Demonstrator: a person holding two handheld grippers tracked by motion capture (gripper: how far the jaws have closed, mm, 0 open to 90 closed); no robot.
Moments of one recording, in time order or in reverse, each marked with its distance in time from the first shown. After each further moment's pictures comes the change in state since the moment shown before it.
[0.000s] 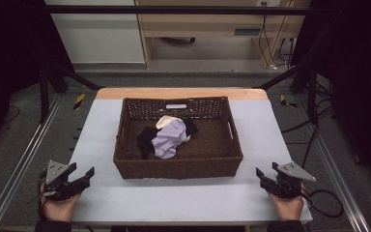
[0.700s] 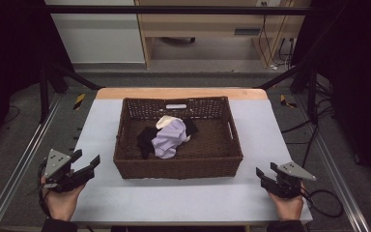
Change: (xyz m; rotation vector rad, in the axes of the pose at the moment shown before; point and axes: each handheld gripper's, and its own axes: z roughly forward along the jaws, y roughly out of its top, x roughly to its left) left arm -0.027 0.046 -0.013 -0.110 -0.060 0.059; right arm -0.001 0.001 0.000 0.010 0.025 0.004
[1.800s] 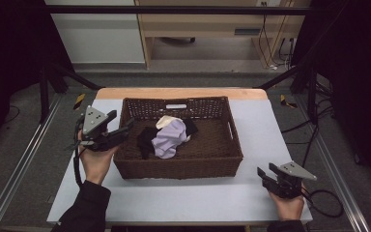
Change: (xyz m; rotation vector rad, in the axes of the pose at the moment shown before) left arm -0.068 0.108 0.060 -0.098 -0.105 0.096; right arm -0.001 0.001 -0.001 0.008 0.009 0.000
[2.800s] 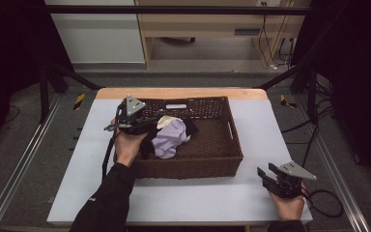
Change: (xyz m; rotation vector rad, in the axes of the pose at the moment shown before) left arm -0.025 -0.003 0.094 0.100 -0.041 0.061; right arm 0.000 0.000 0.000 0.003 0.007 -0.009
